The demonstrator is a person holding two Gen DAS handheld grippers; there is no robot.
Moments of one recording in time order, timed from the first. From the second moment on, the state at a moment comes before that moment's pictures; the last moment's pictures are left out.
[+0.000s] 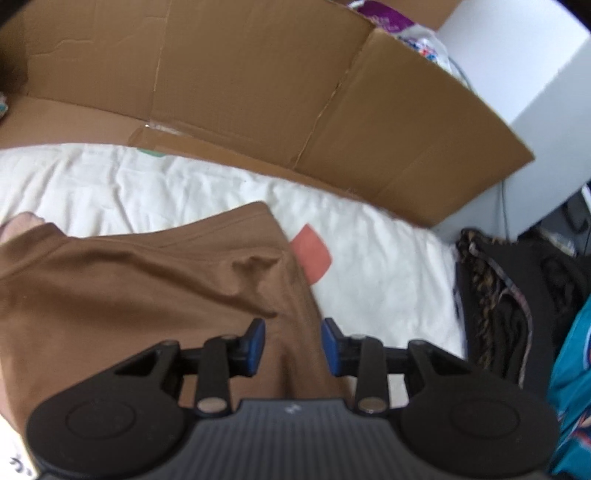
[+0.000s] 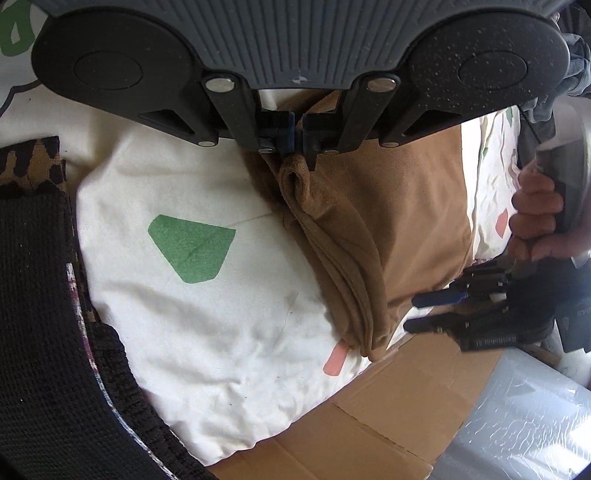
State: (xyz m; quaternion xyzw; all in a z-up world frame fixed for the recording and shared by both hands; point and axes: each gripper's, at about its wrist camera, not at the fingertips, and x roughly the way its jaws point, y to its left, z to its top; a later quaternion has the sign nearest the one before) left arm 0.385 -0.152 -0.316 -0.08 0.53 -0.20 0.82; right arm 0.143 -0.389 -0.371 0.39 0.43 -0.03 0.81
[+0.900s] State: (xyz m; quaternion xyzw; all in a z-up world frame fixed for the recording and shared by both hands) left arm 0.401 -0.201 -0.348 0.06 0.51 -0.27 0.82; right arm 0.136 -0.393 -0.348 0.36 0.46 -0.06 0.81
